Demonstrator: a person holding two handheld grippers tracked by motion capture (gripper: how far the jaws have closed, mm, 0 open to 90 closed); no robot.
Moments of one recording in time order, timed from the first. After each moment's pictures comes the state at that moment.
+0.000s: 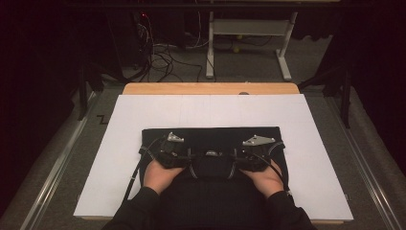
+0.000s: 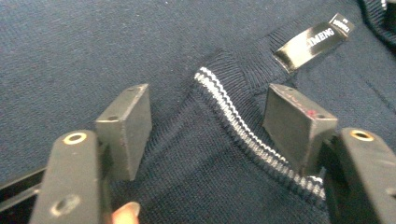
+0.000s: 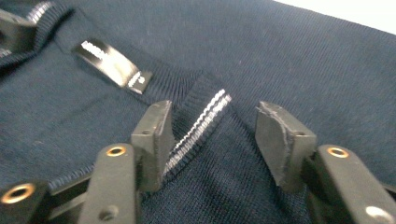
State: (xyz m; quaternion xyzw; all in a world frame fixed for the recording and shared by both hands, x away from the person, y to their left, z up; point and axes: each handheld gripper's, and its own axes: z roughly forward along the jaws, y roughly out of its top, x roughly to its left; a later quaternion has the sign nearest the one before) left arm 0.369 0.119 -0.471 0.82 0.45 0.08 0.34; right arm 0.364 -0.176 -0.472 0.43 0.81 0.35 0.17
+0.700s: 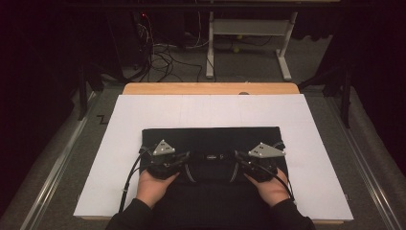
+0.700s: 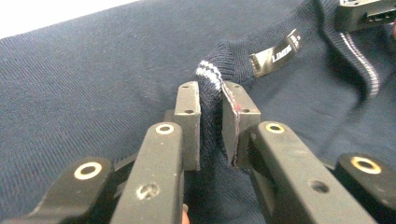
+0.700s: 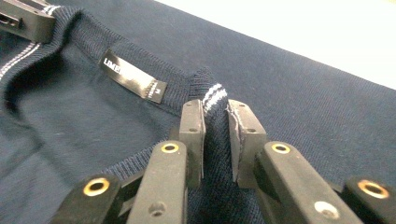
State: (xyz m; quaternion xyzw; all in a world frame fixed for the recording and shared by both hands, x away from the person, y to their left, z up) left arm 0.316 0.139 -0.454 0.80 0.40 0.10 0.44; right arm 0.321 -0.185 -0.451 0.37 0.80 0.42 0.22
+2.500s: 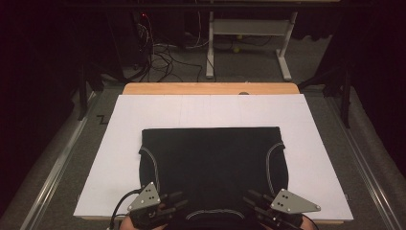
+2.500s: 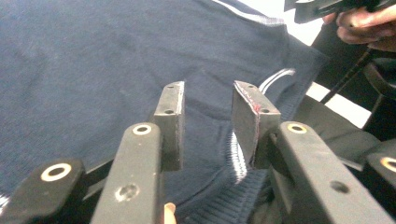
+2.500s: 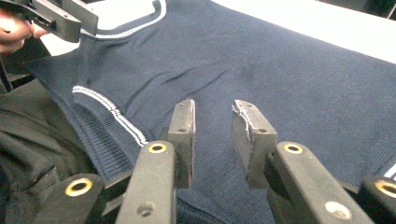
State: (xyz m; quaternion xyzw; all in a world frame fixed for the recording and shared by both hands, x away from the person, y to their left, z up) left arm 0.206 0.158 -0.452 0.81 0.31 0.06 0.49; right arm 0.202 -0.217 -0.441 0.29 0.81 0.48 0.19
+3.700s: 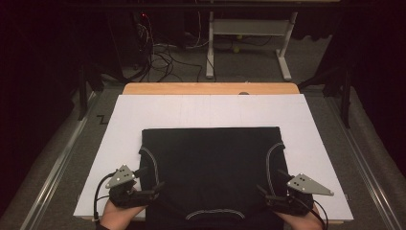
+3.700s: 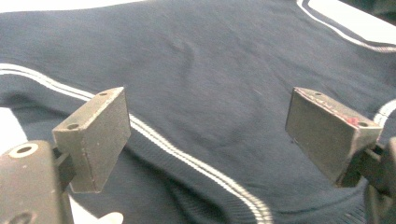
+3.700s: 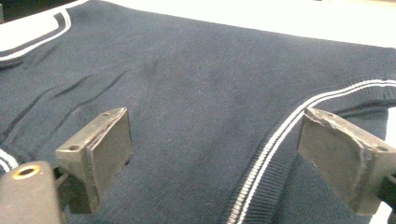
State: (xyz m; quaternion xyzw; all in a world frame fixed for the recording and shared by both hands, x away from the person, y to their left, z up) left arm 0.248 0.224 -0.461 0.76 0.41 0.12 0.49; right arm 0.241 -0.258 -0.458 0.40 0.75 0.47 0.23
